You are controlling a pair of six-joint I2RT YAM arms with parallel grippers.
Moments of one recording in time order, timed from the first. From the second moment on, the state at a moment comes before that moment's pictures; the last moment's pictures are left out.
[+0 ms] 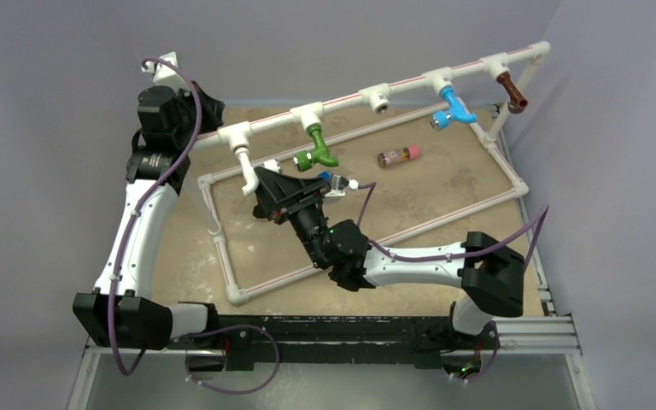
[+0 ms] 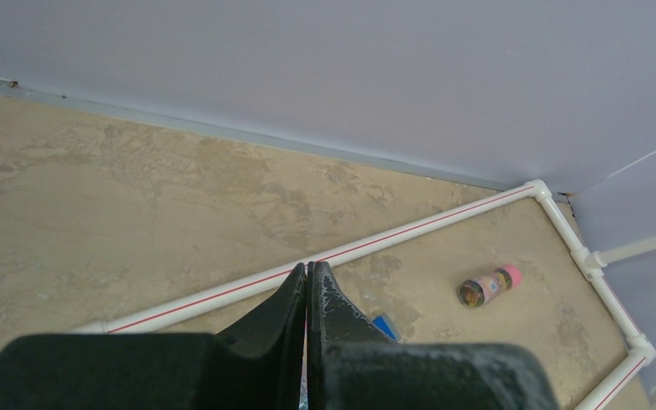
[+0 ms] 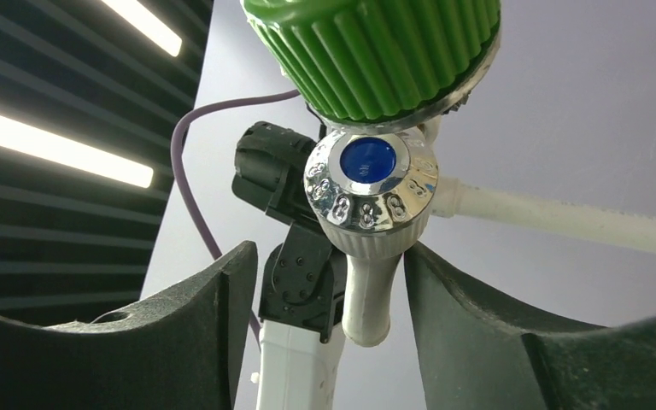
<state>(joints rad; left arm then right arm) -0.05 1.28 1.37 -0.28 0.08 -0.38 1.28 1.64 1.04 1.09 0.66 1.42</state>
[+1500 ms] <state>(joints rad) -0.05 1.28 1.37 -0.27 0.08 -0.38 1.28 1.19 0.88 0.71 0.37 0.05</state>
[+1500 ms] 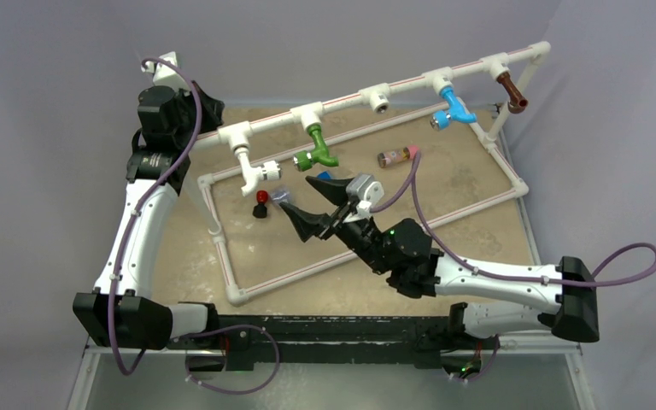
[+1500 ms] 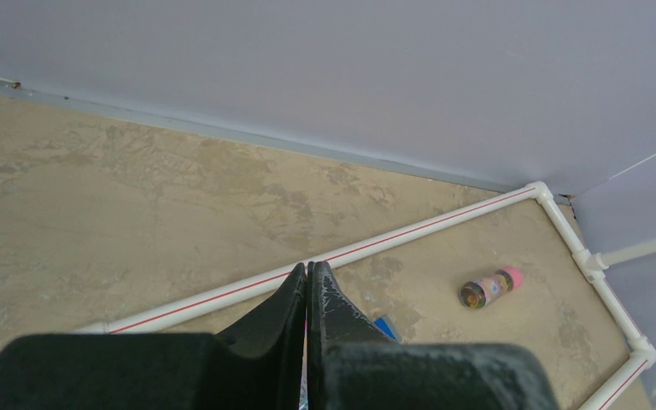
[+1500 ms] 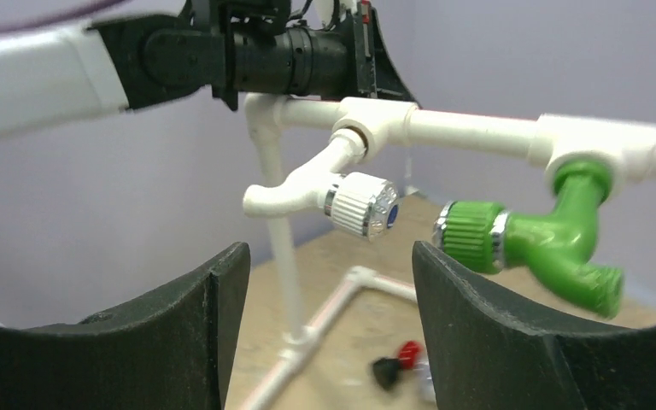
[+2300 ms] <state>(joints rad) -0.05 1.28 1.37 -0.27 0.08 -0.38 1.37 1.37 0.95 0.73 0.30 -1.32</state>
